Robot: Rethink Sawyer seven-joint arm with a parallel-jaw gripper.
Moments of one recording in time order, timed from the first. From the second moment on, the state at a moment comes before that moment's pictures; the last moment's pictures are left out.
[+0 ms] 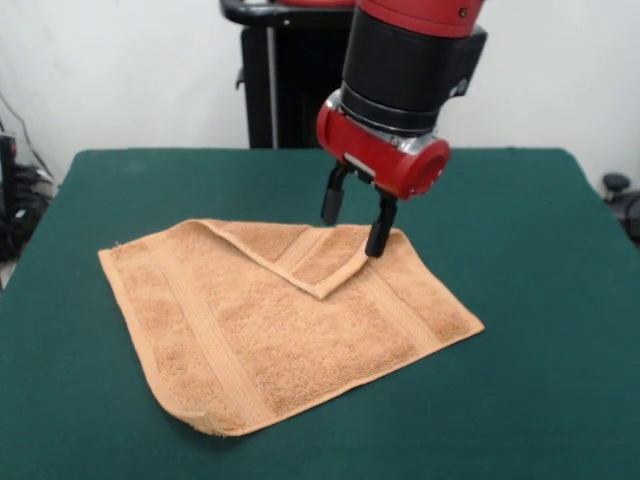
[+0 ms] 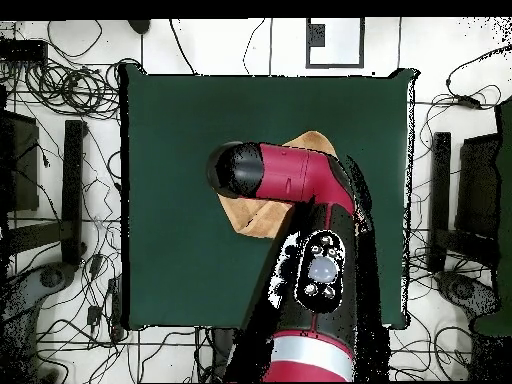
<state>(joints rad) 0.01 -0.51 -0.22 1.33 -0.02 0.70 2.47</state>
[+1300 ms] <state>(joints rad) -0.04 -0.35 -0.25 1.14 -0.04 0.77 2.47</state>
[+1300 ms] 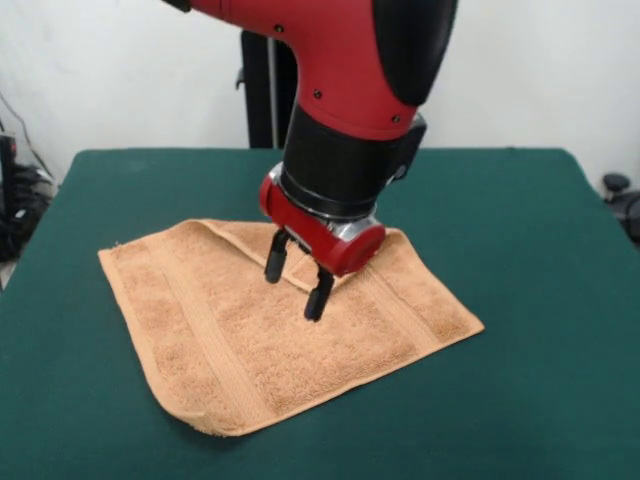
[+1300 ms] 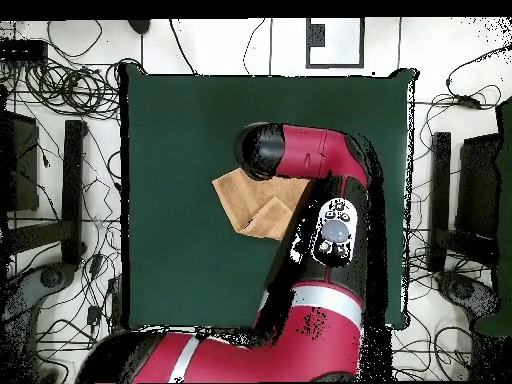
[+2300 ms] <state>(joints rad) 0.01 -0.55 -0.25 1.28 -0.04 0.82 2.47</state>
